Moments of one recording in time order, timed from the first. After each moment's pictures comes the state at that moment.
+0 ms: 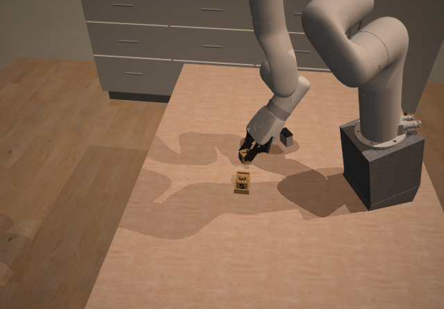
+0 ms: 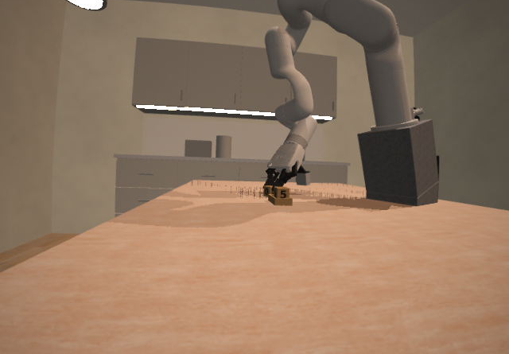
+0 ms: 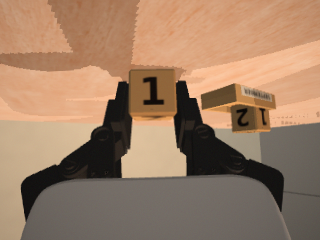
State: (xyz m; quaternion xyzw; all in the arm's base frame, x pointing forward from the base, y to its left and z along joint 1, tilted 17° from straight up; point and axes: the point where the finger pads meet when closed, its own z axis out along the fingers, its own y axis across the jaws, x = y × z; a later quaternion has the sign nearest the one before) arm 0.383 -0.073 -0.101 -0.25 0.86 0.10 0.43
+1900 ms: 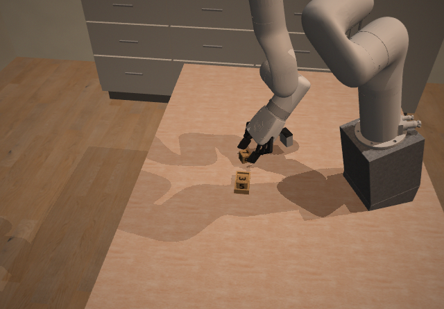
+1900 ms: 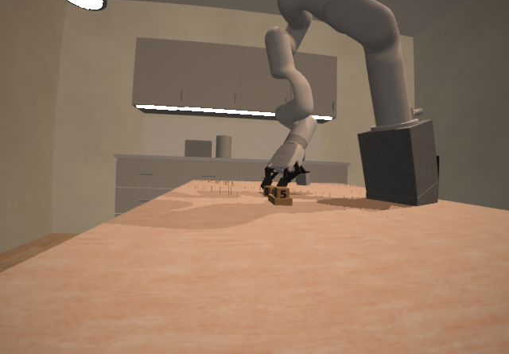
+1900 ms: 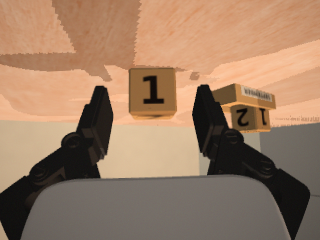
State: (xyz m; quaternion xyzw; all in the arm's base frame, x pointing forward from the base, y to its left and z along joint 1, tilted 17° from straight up) arm 0.383 -0.073 -0.101 -0.25 0.86 0.10 0.43
